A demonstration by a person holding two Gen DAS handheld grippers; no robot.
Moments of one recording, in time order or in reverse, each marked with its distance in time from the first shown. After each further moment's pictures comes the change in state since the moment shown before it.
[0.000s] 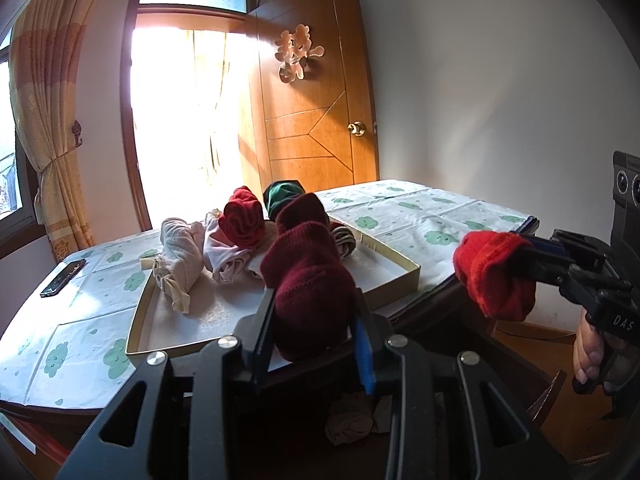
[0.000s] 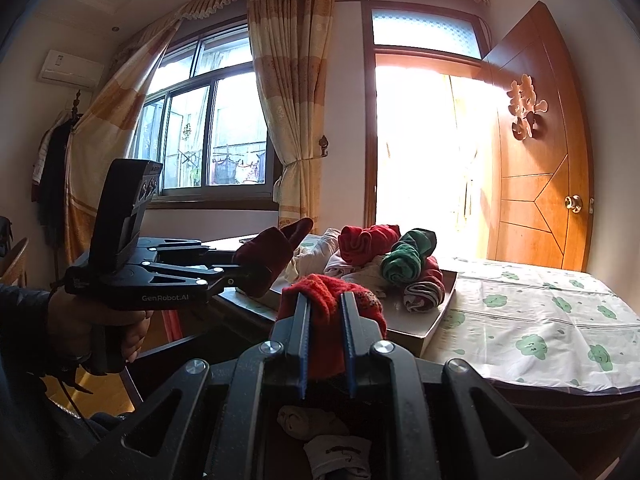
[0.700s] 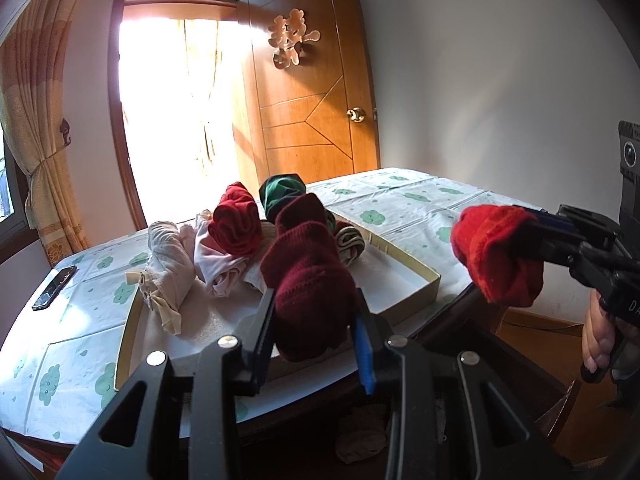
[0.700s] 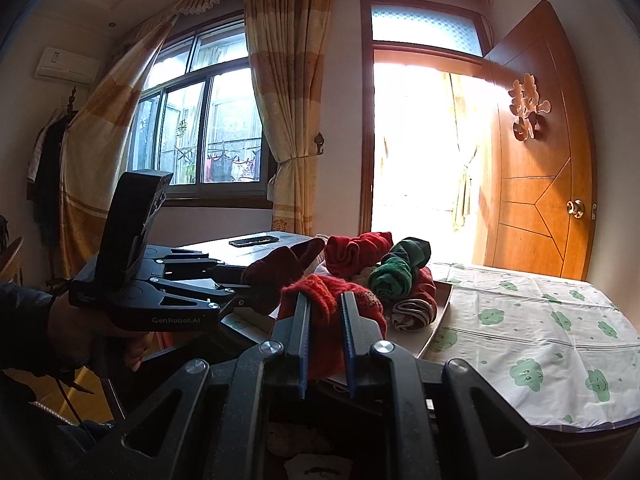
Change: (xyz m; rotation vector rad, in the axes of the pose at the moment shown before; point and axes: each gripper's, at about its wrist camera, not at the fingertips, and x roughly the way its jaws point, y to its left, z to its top) left arm 0.037 0.004 0.020 0.025 0.051 -0.005; right arm 0.027 -0.019 0.019 -0.011 0.018 -0.005
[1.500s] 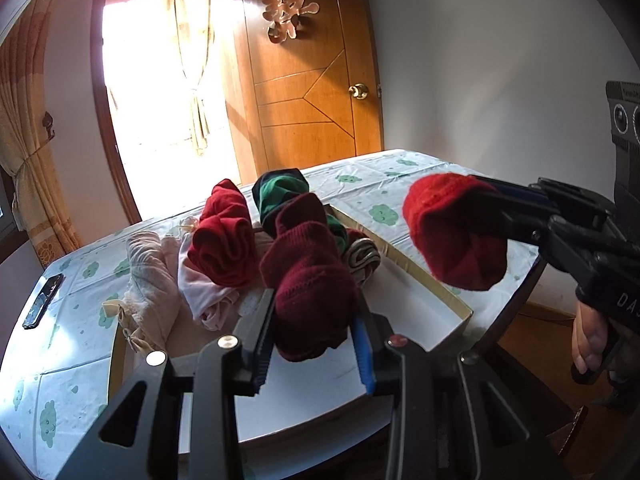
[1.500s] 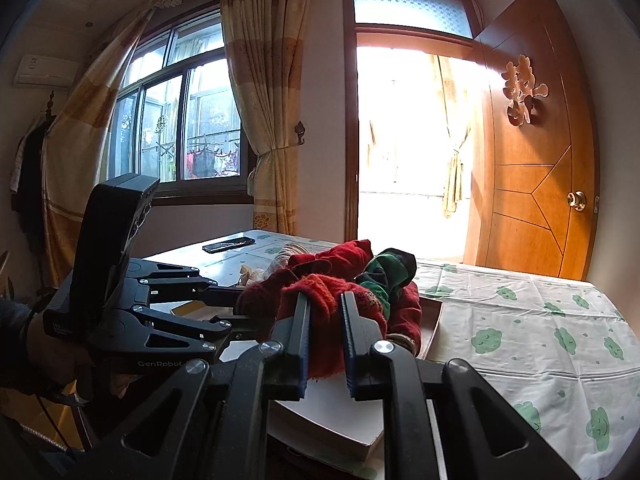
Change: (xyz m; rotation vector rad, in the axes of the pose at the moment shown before) left arm 0.055 0.002 0.040 0.007 0.113 -0.005; right arm 0.068 -0.038 0.036 0.040 0.052 -0.031
